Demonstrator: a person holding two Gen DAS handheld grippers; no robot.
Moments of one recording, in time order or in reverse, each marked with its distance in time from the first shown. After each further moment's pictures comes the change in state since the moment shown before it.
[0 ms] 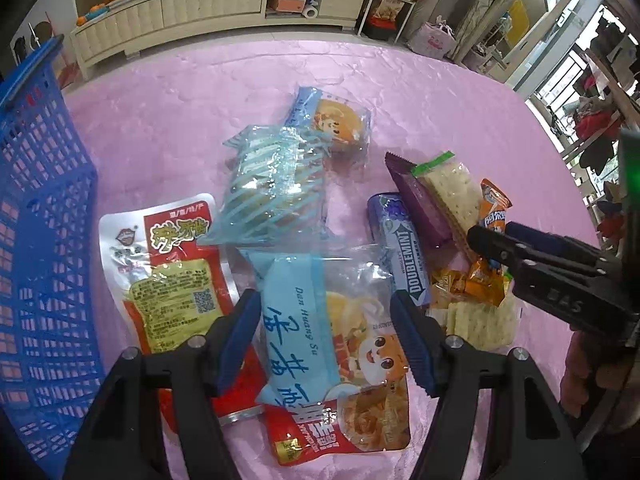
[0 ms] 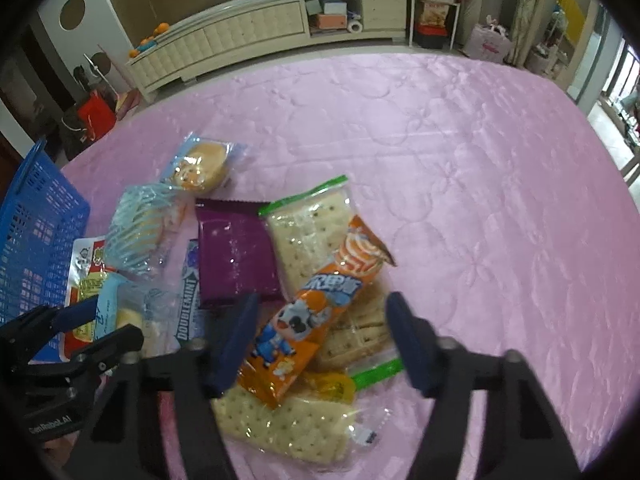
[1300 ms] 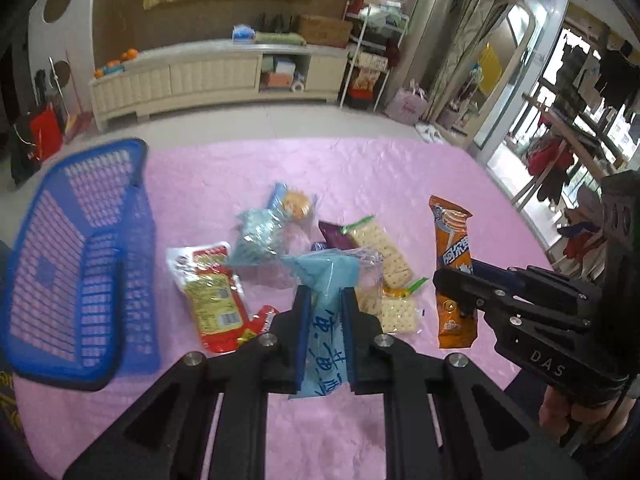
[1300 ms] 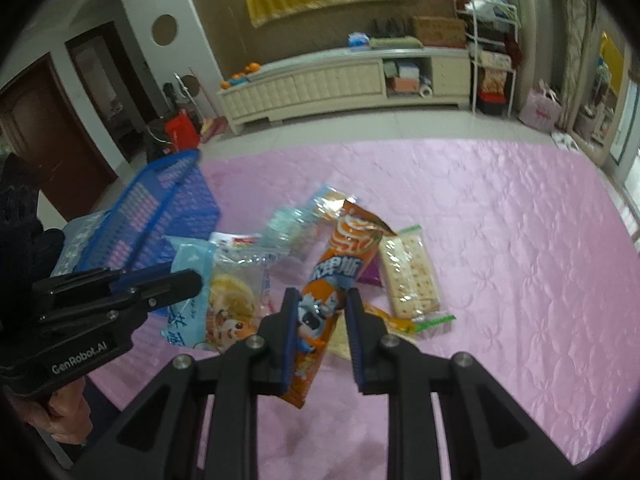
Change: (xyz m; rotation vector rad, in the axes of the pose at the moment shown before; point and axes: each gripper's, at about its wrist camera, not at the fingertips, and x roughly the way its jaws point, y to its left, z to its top) left arm -0.147 -0.045 -0.044 0.022 -0.276 -0.023; right arm -0.139 0.039 -0.044 -0.167 -0.219 0.219
